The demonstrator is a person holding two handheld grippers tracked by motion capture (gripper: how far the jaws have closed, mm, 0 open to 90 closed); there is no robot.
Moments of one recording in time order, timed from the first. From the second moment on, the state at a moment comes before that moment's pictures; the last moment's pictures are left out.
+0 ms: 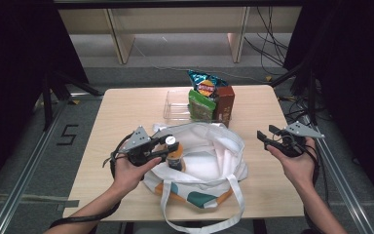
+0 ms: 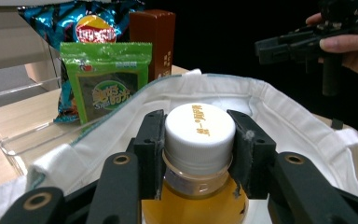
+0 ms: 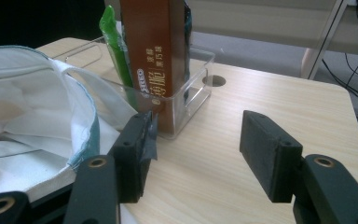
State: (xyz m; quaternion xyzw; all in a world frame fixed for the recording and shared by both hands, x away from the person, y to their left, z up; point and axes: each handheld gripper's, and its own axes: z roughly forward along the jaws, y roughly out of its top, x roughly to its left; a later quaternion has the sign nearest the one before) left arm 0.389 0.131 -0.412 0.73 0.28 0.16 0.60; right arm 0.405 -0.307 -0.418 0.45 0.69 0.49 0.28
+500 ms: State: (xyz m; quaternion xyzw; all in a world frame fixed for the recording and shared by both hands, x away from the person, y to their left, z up) left arm 0.392 0.129 -0.393 0.72 0.28 0.16 0.61; right arm 0.405 -0.312 -0.419 0.43 0.69 0.50 0.29
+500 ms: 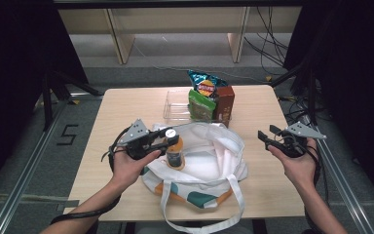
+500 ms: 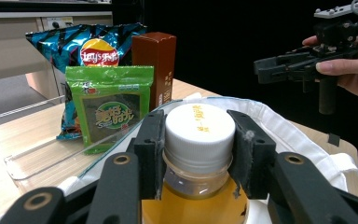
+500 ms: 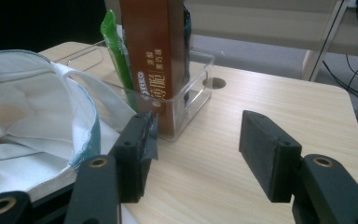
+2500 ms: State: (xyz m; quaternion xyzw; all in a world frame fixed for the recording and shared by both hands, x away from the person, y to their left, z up) left arm 0.407 0.138 -0.341 0.69 0.27 0.19 0.64; right arm 0.400 -0.305 -0.419 0.44 0.70 0.49 0.28
